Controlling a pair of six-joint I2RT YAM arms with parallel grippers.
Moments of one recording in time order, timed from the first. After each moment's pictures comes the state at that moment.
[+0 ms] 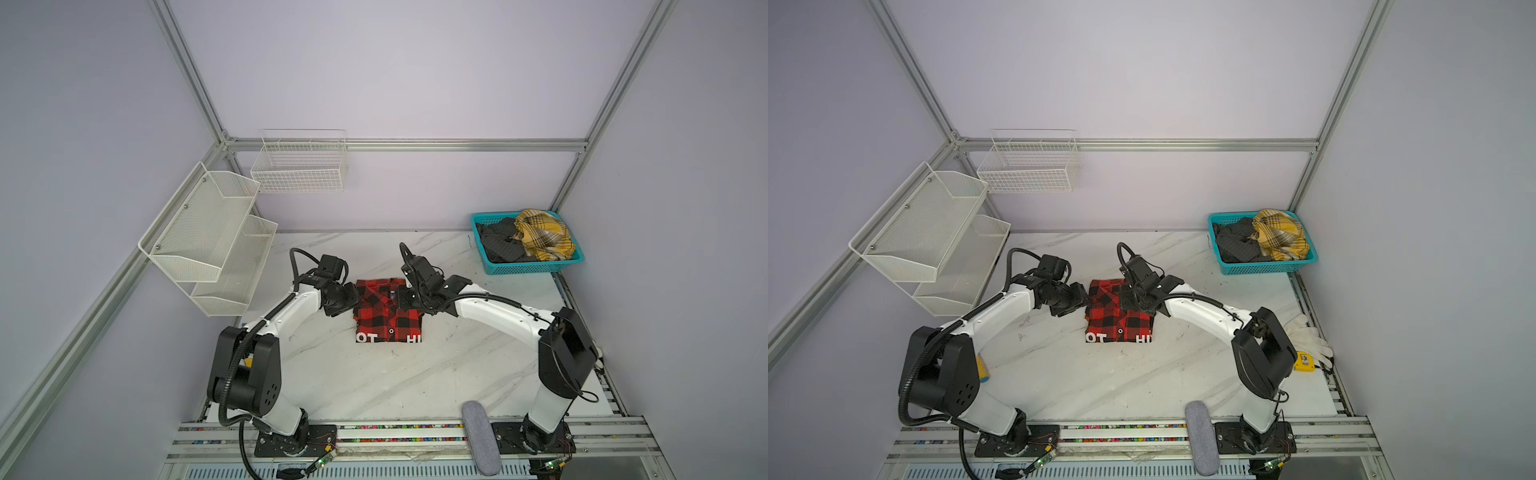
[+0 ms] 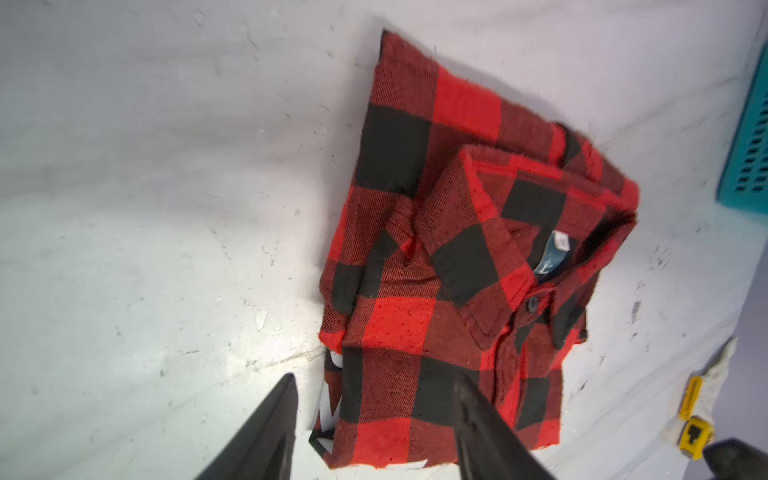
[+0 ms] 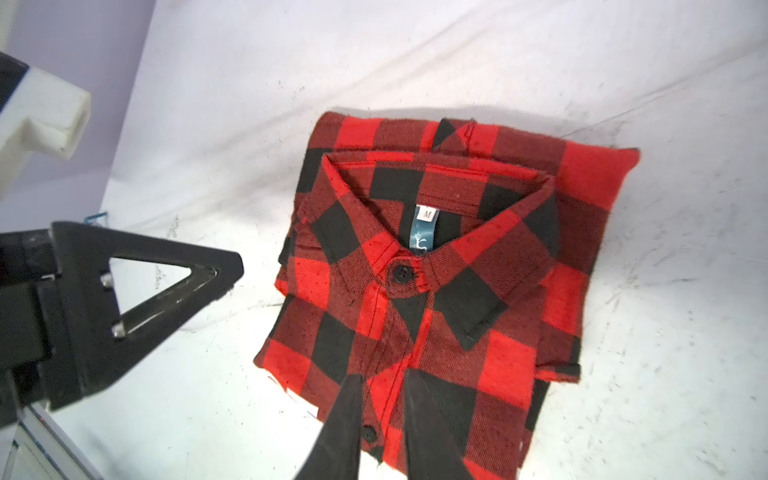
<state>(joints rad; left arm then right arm) -0.22 1.53 1.11 -0.65 0.16 -0.60 0.81 1.72 1.37 -0.47 0.03 0.63</state>
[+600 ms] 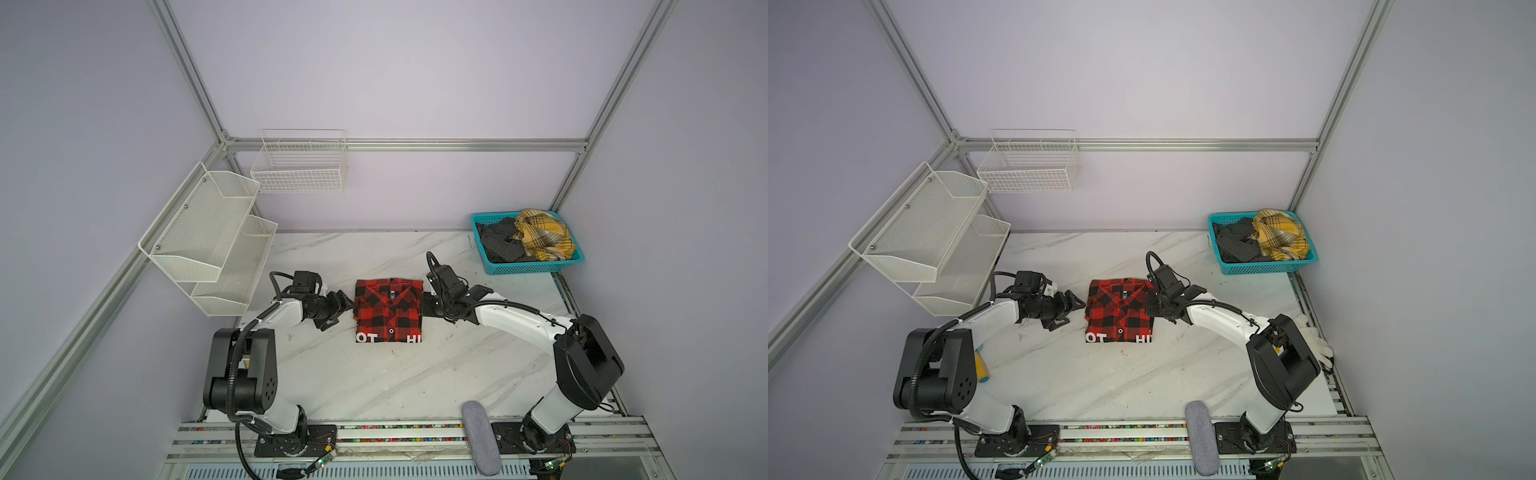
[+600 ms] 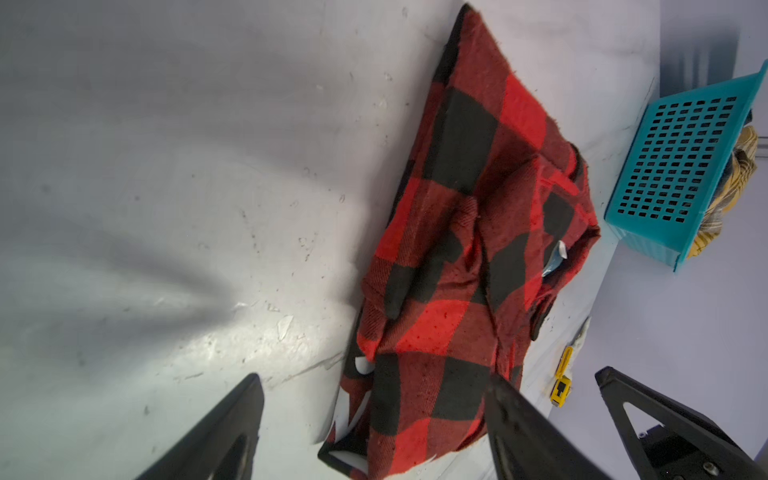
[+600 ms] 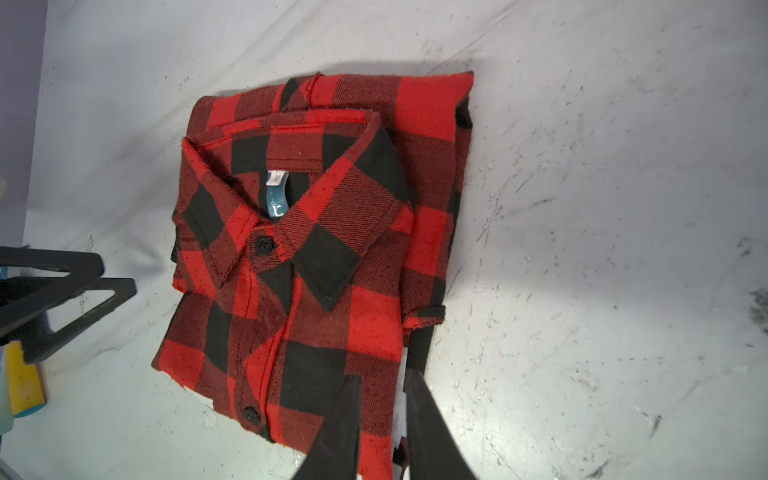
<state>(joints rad) -0.02 1.59 0.88 -0.39 0.53 -0.65 0.67 1.64 1.12 -0.39 -0.01 0.68</state>
